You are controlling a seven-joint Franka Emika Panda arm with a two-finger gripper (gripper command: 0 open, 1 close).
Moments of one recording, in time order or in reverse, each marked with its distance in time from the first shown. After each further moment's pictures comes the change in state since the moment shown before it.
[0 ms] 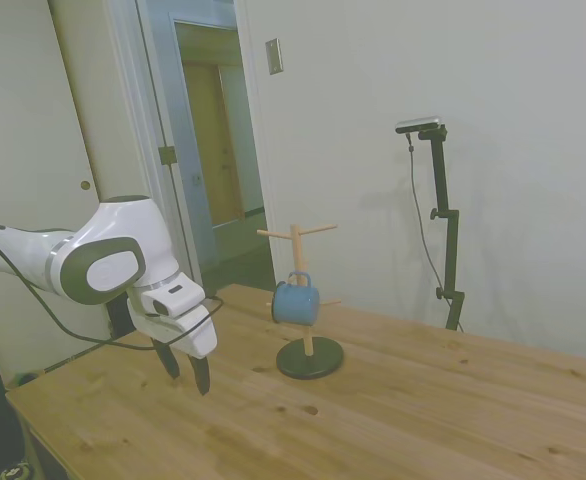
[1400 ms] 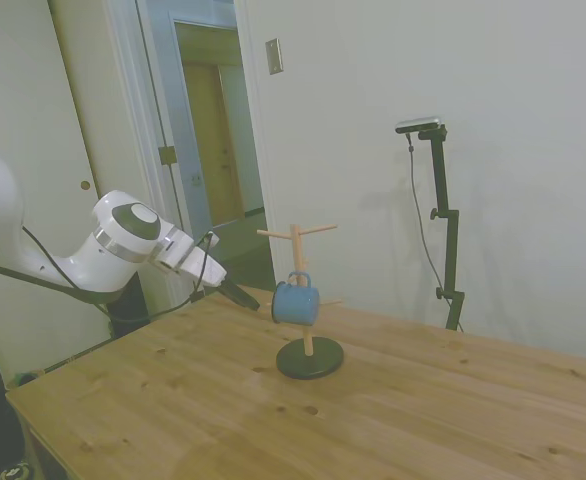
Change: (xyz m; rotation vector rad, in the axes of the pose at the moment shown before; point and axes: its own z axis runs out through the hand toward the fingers) arm 0.015 -0.155 -0.021 0.079 0.774 0.331
